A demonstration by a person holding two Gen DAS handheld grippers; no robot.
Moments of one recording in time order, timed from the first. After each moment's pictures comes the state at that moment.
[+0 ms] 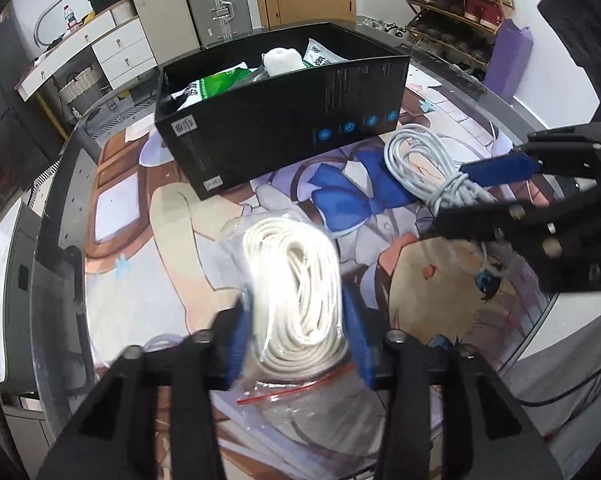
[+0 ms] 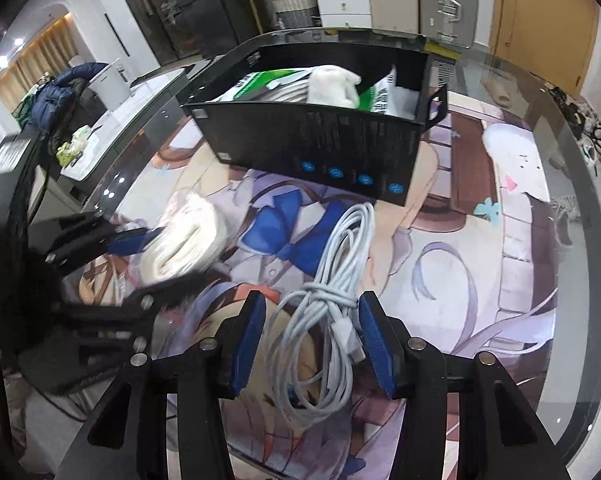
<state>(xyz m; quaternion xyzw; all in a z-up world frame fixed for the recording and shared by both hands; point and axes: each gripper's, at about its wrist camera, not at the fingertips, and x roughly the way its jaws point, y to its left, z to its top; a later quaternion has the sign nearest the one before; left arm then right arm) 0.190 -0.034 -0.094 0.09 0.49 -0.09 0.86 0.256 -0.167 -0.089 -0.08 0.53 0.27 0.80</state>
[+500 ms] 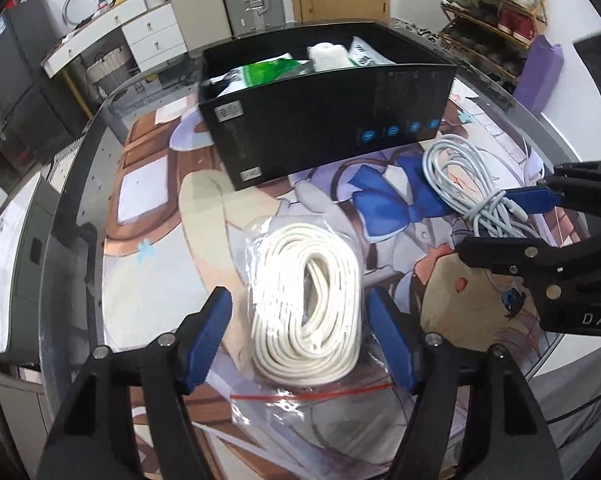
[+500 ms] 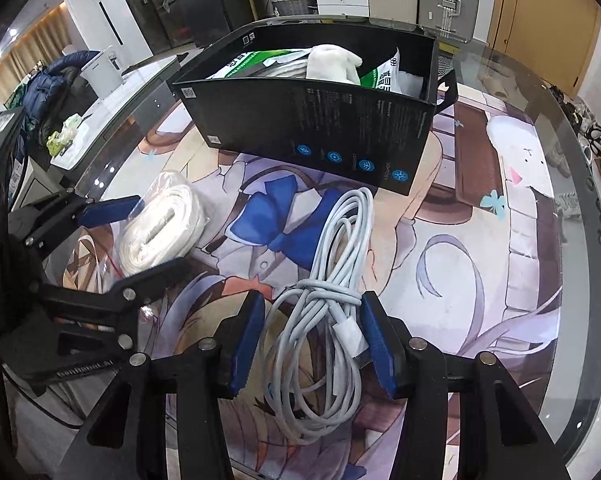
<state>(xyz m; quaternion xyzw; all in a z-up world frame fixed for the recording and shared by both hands) 0.197 -0.019 -0.098 0.07 0.50 -0.04 0.86 0.253 -0.160 -0.101 -0.11 0.54 0.26 0.79</state>
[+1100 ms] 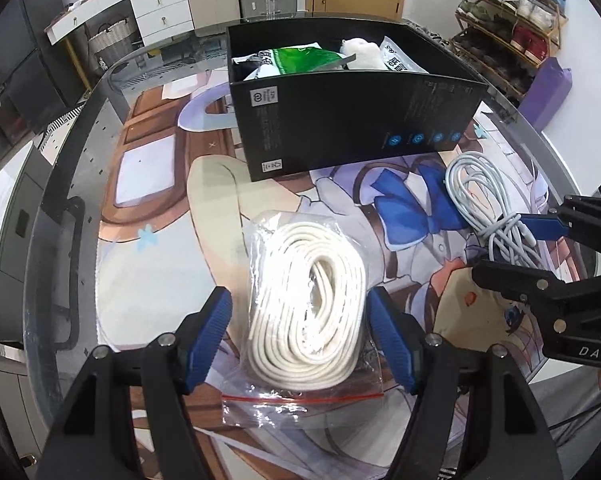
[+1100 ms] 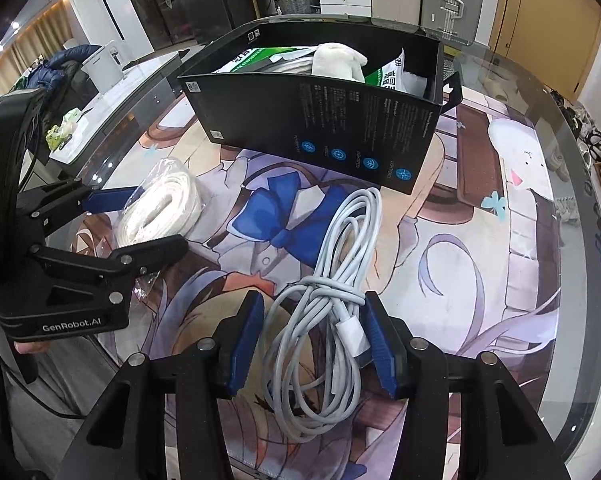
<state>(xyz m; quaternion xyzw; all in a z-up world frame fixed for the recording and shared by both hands) 0.209 -0.002 -0.103 0.02 0.52 -0.05 0.85 0.249 -0.159 -0.100 -0.12 0.54 0.26 0.79</state>
